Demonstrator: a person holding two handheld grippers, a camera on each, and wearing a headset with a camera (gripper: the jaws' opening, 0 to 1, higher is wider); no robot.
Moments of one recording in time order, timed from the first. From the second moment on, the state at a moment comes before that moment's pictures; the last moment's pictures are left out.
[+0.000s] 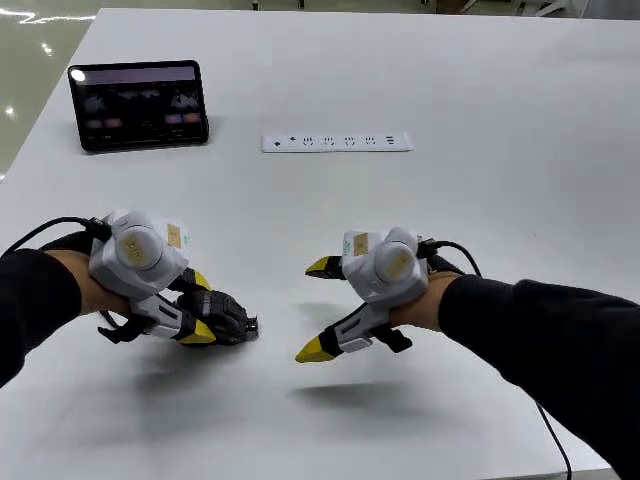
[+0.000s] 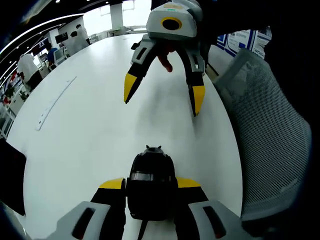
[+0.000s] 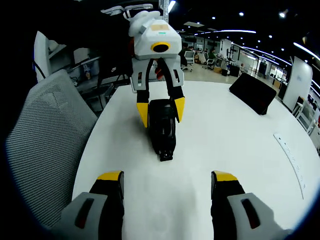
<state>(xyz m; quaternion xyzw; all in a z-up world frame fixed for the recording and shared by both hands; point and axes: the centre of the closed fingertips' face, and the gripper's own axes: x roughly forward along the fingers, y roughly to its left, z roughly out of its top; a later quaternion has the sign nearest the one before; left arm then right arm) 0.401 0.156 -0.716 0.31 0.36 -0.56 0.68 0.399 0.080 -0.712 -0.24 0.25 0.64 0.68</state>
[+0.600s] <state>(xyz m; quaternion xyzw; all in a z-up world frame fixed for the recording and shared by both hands) 0.398 0.156 -0.718 0.34 0.37 -0.56 0.66 0.389 0.123 -0.749 -0.30 0.27 0.66 0.63</state>
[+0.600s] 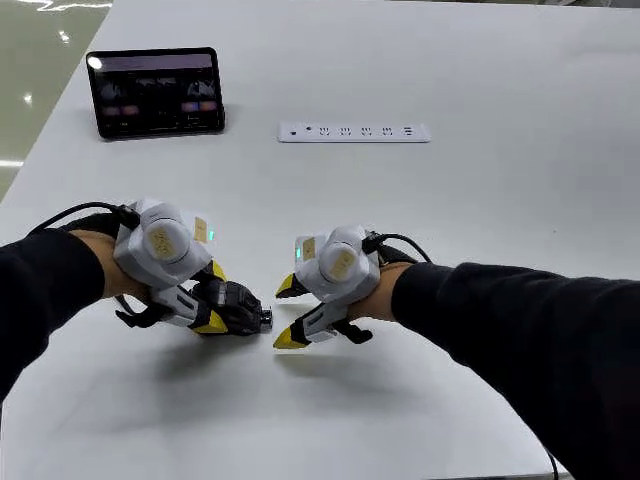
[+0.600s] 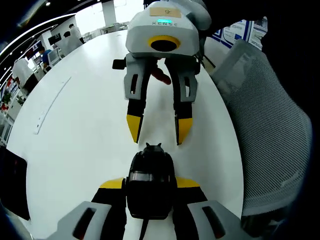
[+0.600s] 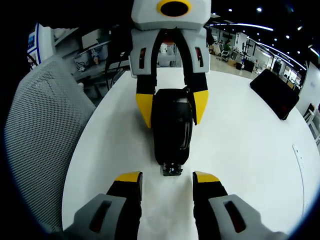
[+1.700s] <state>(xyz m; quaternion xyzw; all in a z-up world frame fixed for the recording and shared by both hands) 0.399 0.155 -0.721 0.32 0.38 -0.55 0.67 0.399 0.120 -0.757 -0.30 0.29 0.65 0.64</state>
